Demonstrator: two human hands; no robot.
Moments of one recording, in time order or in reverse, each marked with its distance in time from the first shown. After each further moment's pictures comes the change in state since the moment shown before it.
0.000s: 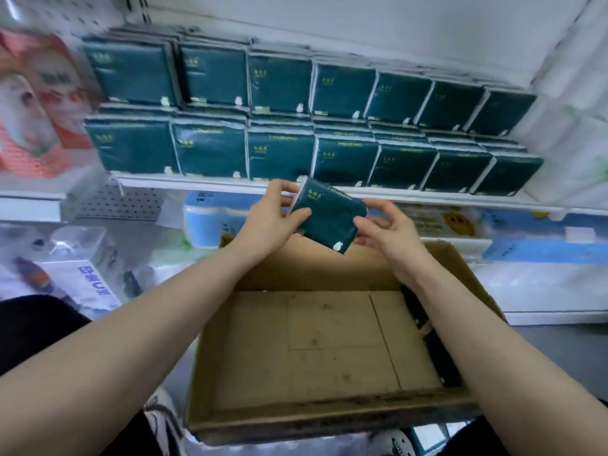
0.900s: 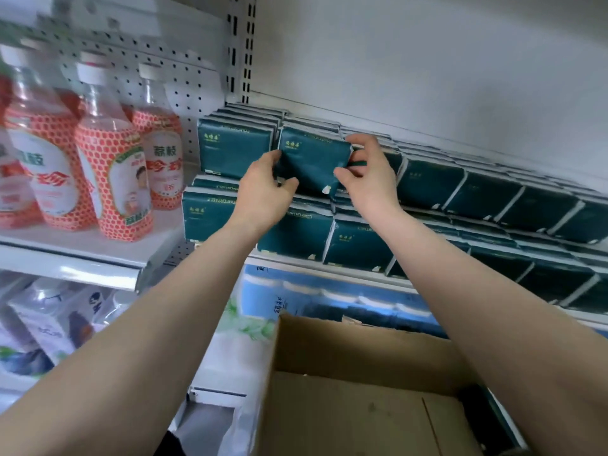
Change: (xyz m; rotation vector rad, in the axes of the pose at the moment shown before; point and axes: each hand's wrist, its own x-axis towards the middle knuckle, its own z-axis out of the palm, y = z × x) left_hand 0.099 0.014 -0.162 0.107 0.428 0.057; right_hand 0.164 -0.146 0.170 -0.303 0.107 -0.537
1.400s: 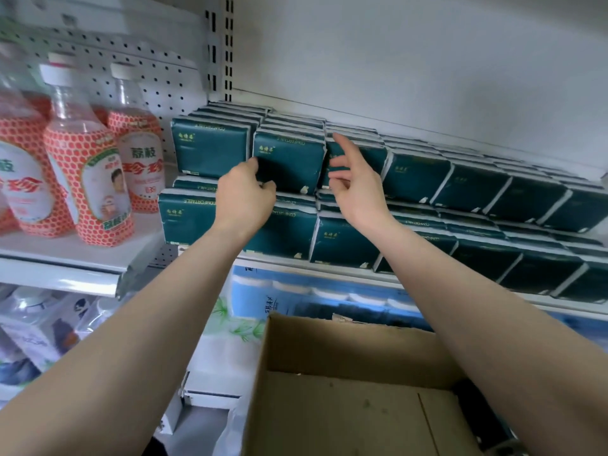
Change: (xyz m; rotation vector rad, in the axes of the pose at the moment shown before) left_hand -0.001 0.002 0.005 0.295 0.089 0.006; right_hand -0.011 0.019 -0.010 -0.132 -0.095 -0.082
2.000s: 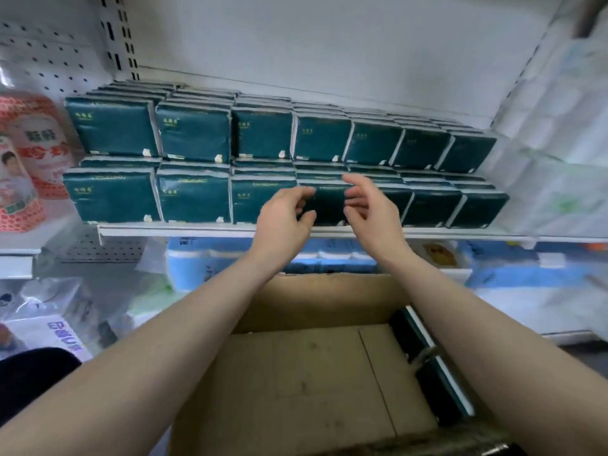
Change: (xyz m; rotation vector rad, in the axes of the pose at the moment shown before) left_hand -0.134 0.092 0.097 -0.298 -0.311 0.279; right_hand -0.146 0.067 -0.129 -0.110 0.098 0.106
